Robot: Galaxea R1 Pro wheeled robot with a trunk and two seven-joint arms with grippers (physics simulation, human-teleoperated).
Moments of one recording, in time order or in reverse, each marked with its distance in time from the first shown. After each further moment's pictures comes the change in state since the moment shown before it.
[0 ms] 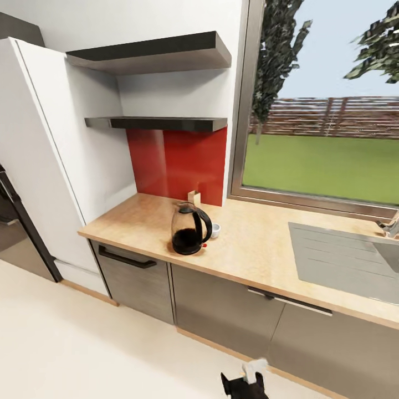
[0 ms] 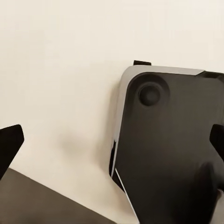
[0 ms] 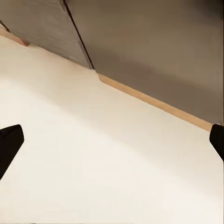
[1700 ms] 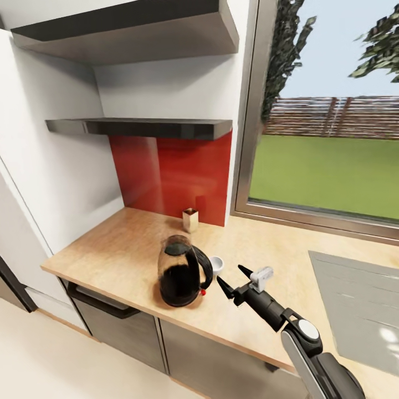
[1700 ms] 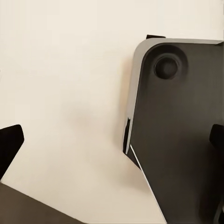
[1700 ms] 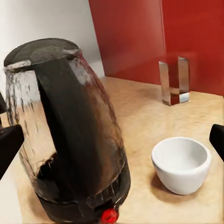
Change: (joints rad) left arm 0.006 0.016 -0.013 0.054 -0.013 0.021 0.011; right arm -0.021 -0.112 -0.253 -0.843 0.017 0.198 0.404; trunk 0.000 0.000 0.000
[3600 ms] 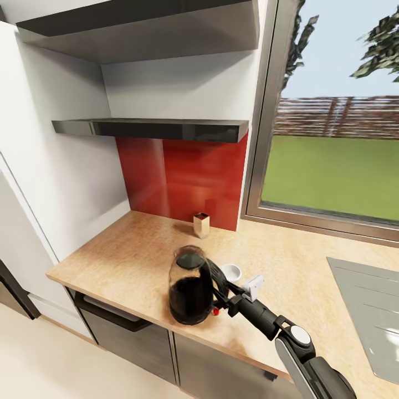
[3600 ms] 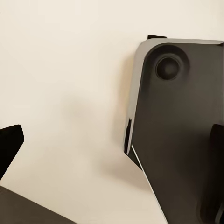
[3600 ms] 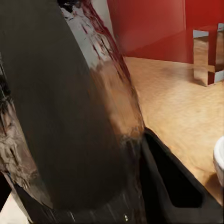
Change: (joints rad) left arm 0.000 0.002 0.001 0.000 0.000 -0.001 0.001; right arm 0.000 0.004 0.053 0.080 0.002 -0.001 0.014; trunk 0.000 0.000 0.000
